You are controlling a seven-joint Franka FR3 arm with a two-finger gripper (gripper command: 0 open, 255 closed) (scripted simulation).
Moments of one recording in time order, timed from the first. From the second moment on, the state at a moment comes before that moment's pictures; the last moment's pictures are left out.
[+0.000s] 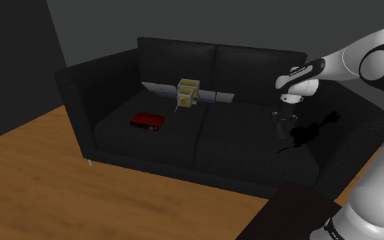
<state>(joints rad) -0.33 0.16 -0.38 -2.09 0.12 2.08 0.15</state>
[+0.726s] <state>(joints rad) -0.32 0.09 -0.38 -2.02 0.08 1.95 0.18</state>
